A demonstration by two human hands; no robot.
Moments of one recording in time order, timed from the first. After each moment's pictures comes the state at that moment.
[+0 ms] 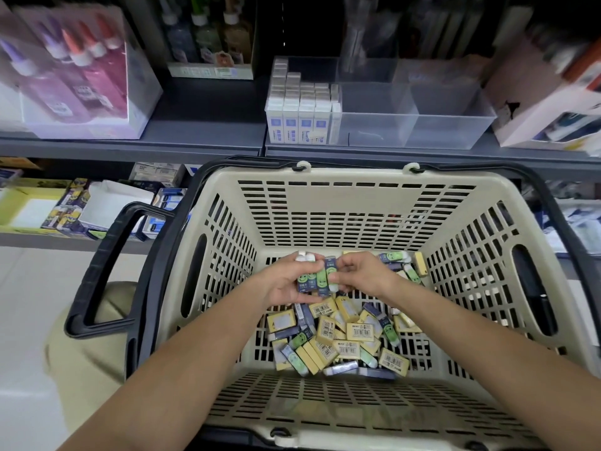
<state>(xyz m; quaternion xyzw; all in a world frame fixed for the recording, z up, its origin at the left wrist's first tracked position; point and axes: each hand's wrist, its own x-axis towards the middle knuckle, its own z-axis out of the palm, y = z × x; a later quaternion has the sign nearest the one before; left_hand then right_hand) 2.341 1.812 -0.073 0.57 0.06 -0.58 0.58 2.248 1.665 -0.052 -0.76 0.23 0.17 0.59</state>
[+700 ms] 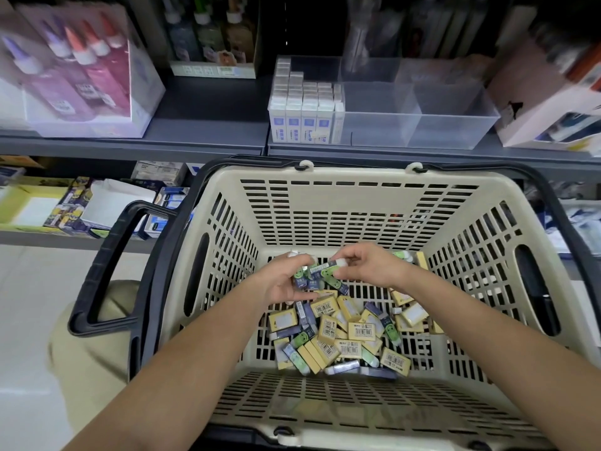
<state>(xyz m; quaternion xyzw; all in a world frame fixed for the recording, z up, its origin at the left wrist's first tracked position) 2.347 1.812 -0.076 0.59 0.12 -0.56 0.56 2.254 1.654 -0.027 -0.81 0.15 0.20 0.53</state>
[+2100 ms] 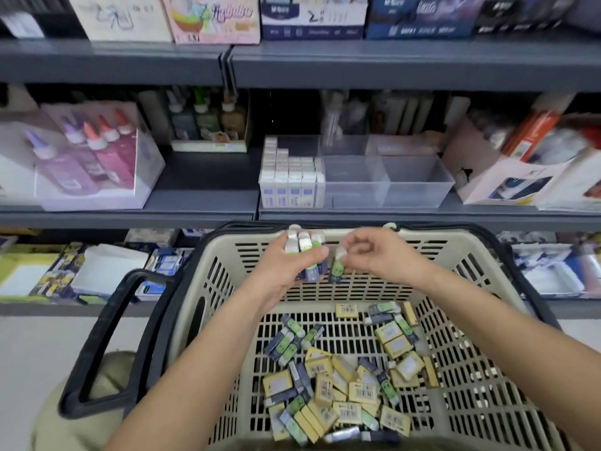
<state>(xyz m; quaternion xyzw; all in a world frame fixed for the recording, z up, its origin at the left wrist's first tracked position) 2.365 1.785 0.048 0.61 -0.10 -0.36 0.70 2.277 1.621 0.067 -0.86 0.12 0.02 0.50</state>
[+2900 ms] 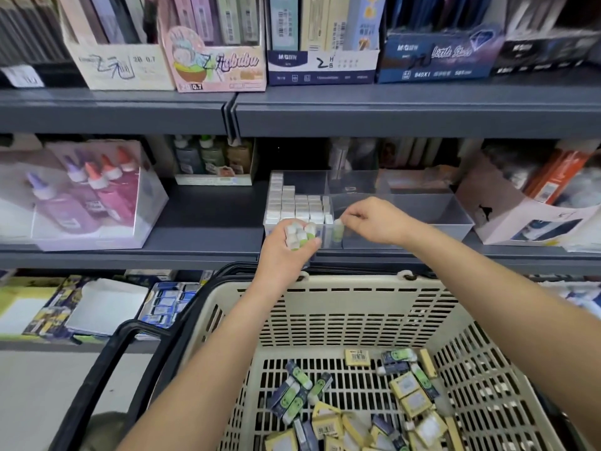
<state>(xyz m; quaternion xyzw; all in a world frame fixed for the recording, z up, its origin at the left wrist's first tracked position) 2.432 1.750 0.062 0.74 -0.19 -0.14 0.63 2.394 1.563 0.098 -0.97 0.11 -0.01 0.22</state>
